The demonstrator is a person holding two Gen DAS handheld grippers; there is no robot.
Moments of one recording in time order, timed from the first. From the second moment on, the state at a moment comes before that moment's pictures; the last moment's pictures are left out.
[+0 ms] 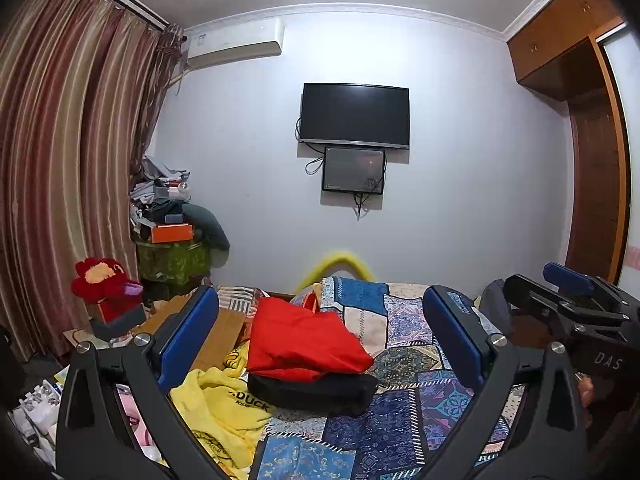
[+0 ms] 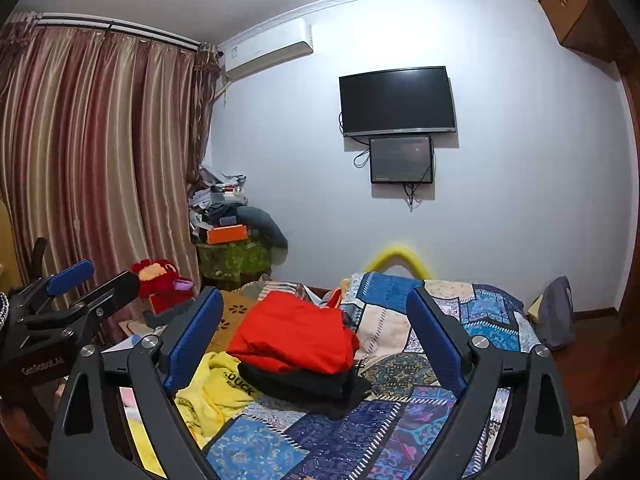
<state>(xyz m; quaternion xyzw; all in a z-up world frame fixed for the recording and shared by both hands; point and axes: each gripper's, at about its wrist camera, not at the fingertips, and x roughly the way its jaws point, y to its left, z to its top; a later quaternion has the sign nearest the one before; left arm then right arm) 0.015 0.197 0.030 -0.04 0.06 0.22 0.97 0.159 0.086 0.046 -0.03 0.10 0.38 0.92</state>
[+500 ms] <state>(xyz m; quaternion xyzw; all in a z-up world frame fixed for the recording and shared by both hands) 0.017 0.199 0.025 -0.05 0.07 0.22 0.97 0.154 0.082 0.045 -0.03 0.11 0.38 0.92</state>
